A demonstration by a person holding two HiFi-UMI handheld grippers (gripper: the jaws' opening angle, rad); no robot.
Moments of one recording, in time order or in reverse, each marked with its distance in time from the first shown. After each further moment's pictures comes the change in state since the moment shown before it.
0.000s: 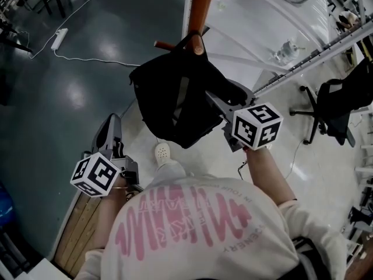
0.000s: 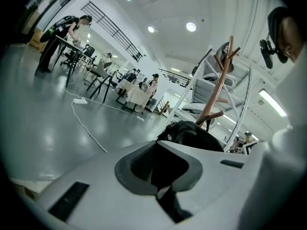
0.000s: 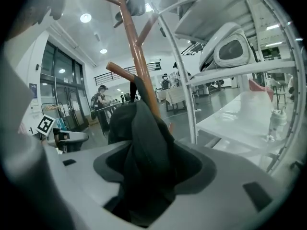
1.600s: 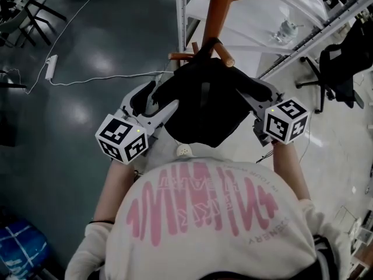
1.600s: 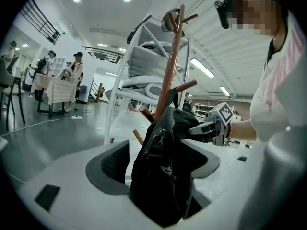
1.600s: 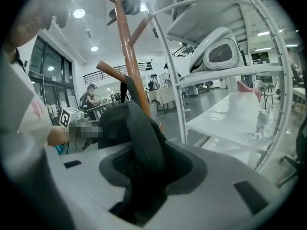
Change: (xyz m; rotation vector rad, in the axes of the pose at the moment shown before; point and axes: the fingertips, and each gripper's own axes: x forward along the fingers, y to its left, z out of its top) left arm 0.115 -0.075 -0.002 0.546 0.305 -0.713; right arm -0.004 -0.015 0.000 0.034 0.003 -0.124
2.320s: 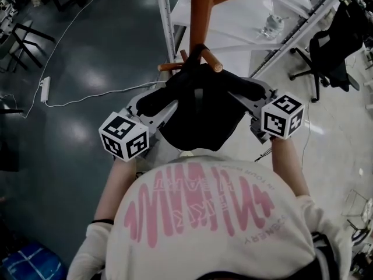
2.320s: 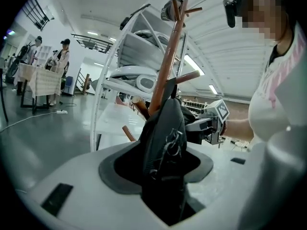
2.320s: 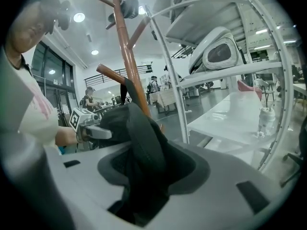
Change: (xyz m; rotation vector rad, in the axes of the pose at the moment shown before) left arm 0.035 -0.002 -0.007 0.002 0.082 -0.165; right arm 0.002 -0.001 0.000 0.019 -0.035 0.016
